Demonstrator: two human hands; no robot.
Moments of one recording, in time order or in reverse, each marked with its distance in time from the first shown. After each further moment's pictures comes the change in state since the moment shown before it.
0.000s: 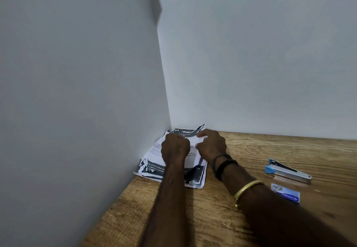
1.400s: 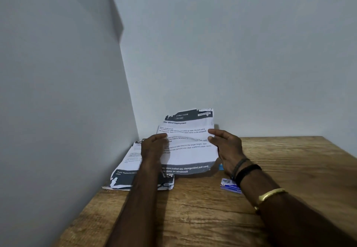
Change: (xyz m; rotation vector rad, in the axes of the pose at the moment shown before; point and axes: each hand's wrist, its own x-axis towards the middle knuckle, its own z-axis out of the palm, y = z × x) left_hand -0.021 0.028 0.017 -0.678 -0.259 -0.060; right_hand -0.008 0.054 -0.141 0.833 0.098 0.102
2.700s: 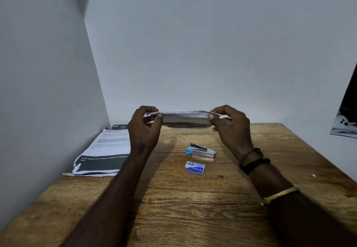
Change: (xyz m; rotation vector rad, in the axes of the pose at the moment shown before) left_hand -0.045 -0.012 0.050 0.181 -0.021 0.734; right_hand -0.026 -0.063 -0.088 -0.625 0.035 -0.630
